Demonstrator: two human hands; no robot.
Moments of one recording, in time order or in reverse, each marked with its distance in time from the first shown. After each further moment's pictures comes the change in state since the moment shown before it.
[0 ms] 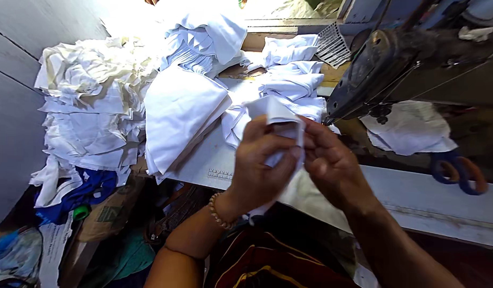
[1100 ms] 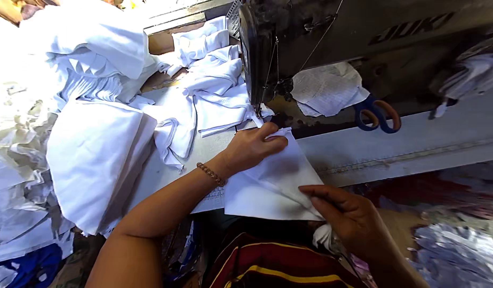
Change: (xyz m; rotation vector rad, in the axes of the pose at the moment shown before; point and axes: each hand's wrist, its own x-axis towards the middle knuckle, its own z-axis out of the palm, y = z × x) left_hand 0.019 -0.101 0.116 0.200 -0.708 0.609; right_hand -0.160 -0.018 -0.036 -0.293 0.491 0.410
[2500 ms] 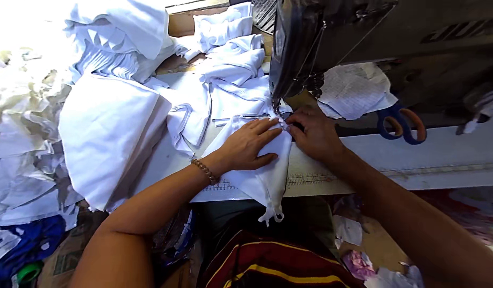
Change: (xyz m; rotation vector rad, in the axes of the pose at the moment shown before) left_hand -0.043 -0.010 -0.013 -0.029 -0.335 -0.265; right_hand 0.167 0.041 0.015 -0.672 -0.123 -0.316
